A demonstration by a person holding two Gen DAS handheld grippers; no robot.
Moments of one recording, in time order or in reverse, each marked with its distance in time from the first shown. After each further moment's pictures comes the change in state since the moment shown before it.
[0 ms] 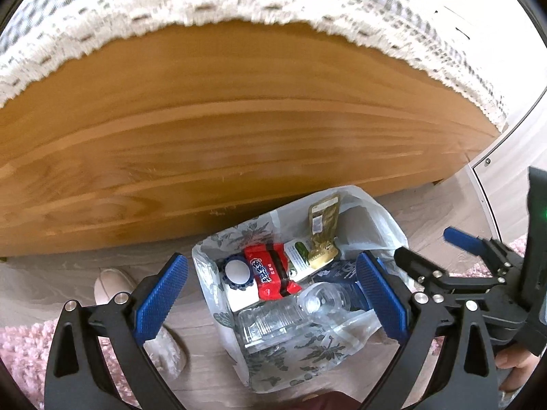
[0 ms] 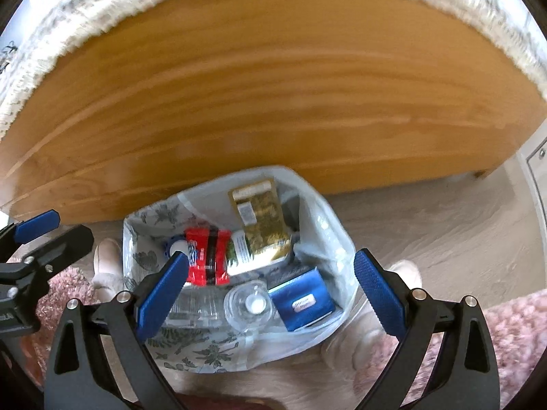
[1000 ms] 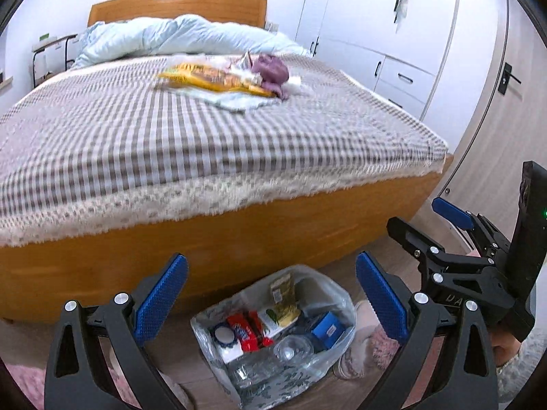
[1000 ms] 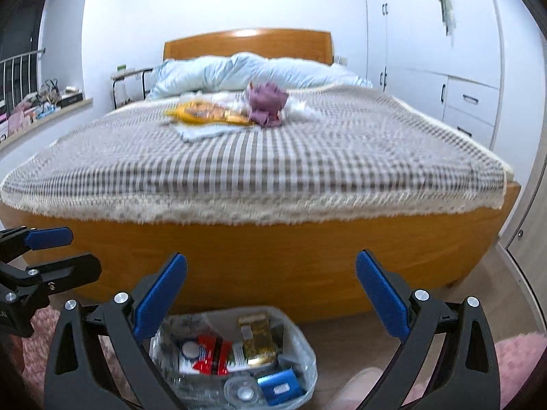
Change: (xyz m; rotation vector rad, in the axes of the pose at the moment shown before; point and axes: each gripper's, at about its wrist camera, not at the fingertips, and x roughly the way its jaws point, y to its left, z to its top) left arm -0.130 -0.034 0.028 0.133 -0.322 -0.093; right arm -0.138 -0.007 0.032 -0.055 -0.544 -0.005
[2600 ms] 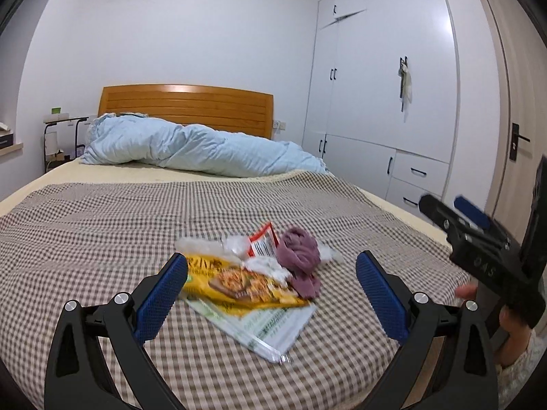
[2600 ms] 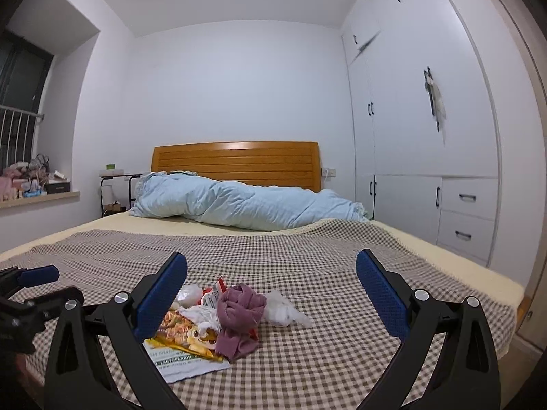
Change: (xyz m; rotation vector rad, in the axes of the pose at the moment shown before) left arm 0.011 0.028 0.202 0.037 -0.413 0.061; right arm 0.054 -0.032 0.195 0.047 -0.445 -0.027
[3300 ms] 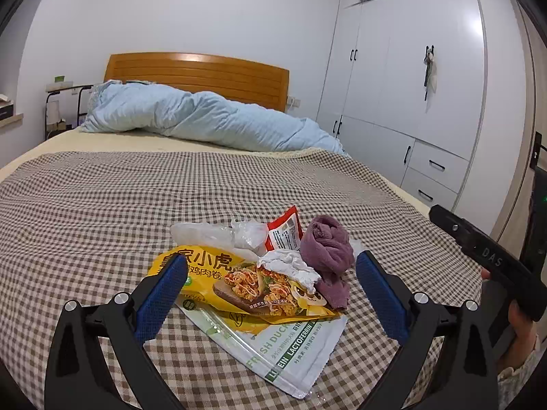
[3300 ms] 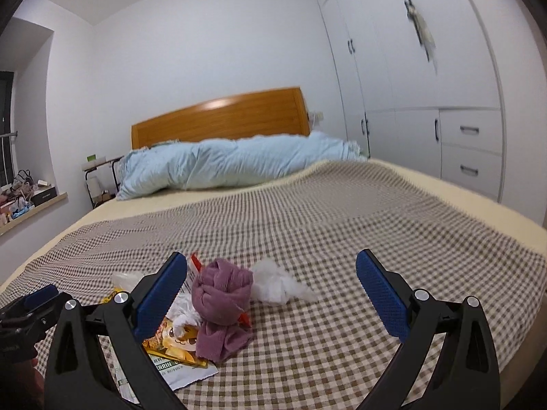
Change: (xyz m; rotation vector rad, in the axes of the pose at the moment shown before) left arm 0.079 0.031 -0.008 -0.071 0.117 0.017; right arm 0.088 -0.021 -0.026 0.140 0.240 -0.017
